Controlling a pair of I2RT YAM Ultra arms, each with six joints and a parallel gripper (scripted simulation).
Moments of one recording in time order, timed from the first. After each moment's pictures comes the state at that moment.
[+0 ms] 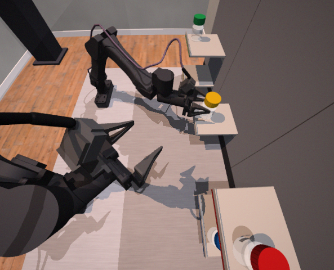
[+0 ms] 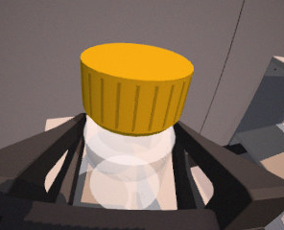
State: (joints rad) left arm -0.61 2.15 1.57 0.53 -0.37 0.00; right arm -0.31 1.23 1.29 -0.42 -1.11 -0.27
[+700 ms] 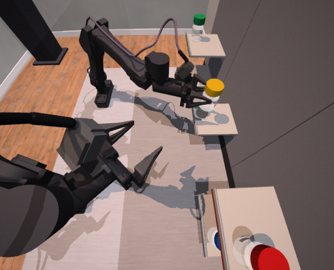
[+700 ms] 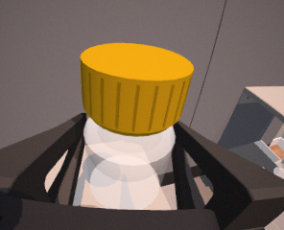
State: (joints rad) left arm -0.64 2.07 1.66 0.39 -0.37 0.00; right arm -0.31 1.23 1.29 -0.42 -1.11 -0.27
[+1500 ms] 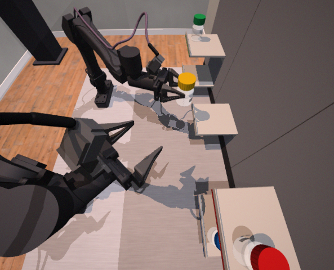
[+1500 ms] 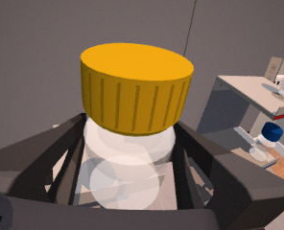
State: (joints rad) left arm -0.72 1.77 1.27 0.51 -0.42 0.00; right arm -0.31 1.23 1.29 -0.42 -1.11 -0.27
